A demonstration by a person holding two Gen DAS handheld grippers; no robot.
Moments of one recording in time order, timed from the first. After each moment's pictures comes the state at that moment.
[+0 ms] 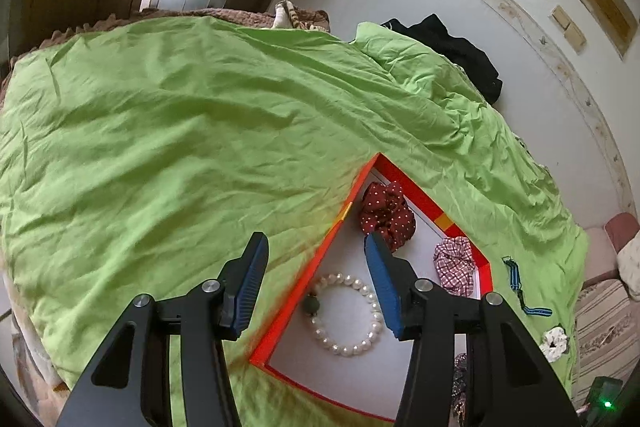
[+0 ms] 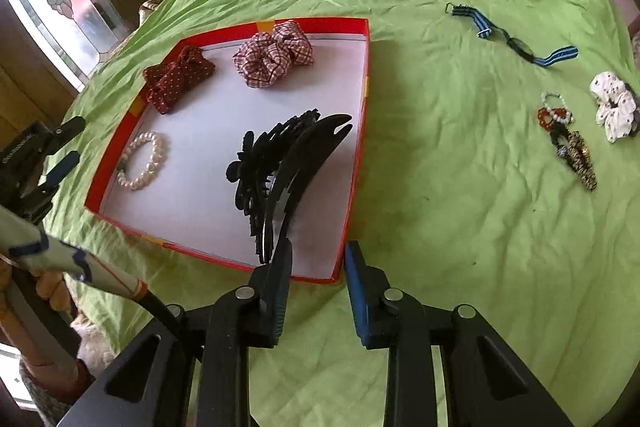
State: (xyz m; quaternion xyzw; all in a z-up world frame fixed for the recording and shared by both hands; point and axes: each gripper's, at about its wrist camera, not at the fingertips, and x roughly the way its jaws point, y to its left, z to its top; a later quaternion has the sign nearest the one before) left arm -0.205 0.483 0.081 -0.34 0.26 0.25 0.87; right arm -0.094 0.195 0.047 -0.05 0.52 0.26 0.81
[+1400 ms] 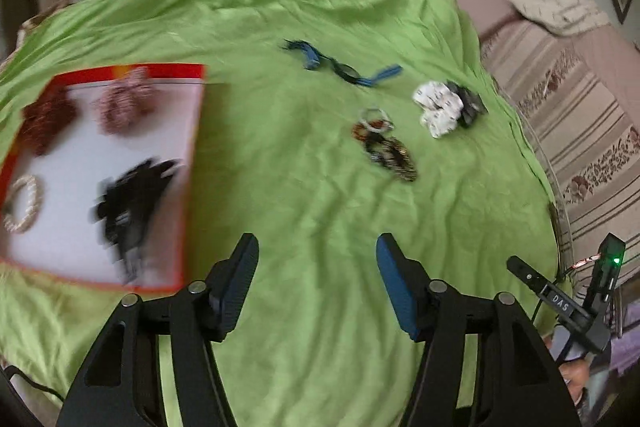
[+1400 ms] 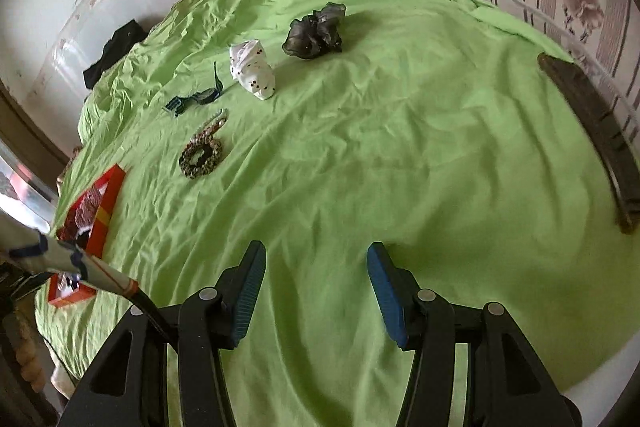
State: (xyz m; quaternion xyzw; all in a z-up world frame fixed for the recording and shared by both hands) left arm -0.099 0.144 0.101 -0.13 0.46 -0.04 0.88; right arm -0.094 -0.181 0.036 0.17 0.44 0.09 0.88
